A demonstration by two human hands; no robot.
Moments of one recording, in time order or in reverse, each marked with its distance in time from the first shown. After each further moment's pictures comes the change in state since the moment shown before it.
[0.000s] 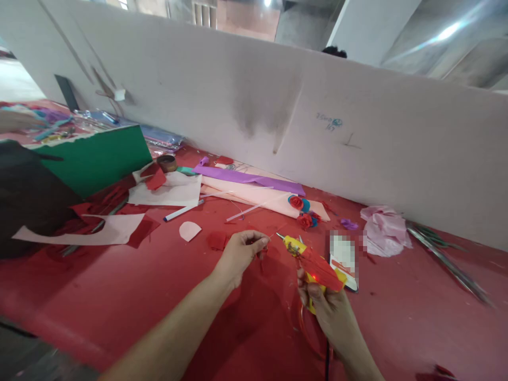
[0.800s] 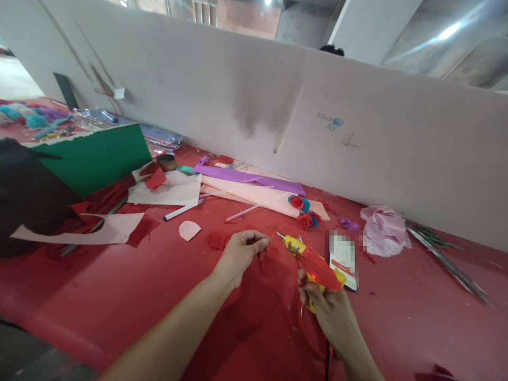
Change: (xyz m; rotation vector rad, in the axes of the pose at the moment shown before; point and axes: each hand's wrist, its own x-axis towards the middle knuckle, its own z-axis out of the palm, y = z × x) left_hand -0.001 0.001 0.001 0.046 0.000 -0.019; right_hand 0.001 -0.002 -0.001 -0.078 0.010 -0.010
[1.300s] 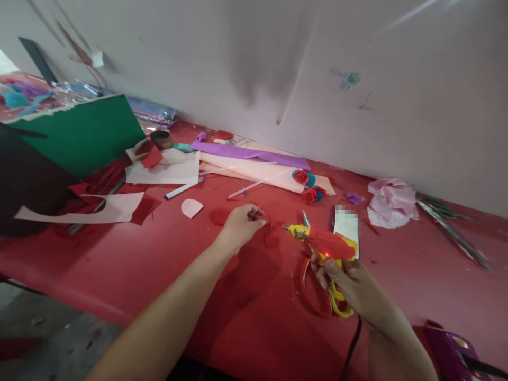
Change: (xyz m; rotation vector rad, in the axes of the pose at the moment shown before) left_hand 0.011 -0.009 -0.013 0.479 0.069 0.077; right_hand -0.009 -0.027 -0.026 -0.081 -0.139 0.177
